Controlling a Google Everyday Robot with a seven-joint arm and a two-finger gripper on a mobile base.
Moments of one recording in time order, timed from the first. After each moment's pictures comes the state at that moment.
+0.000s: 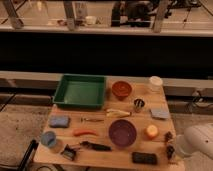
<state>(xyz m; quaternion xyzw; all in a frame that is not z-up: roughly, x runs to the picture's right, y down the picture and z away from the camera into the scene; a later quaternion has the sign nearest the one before) 0.354 0.319 0.730 -0.30 -0.03 0.05 0.95</state>
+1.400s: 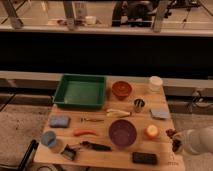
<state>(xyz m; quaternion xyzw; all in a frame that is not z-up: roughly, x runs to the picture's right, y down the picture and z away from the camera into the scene) 0.346 0.252 0.663 -0.20 -0.03 0.04 0.98</state>
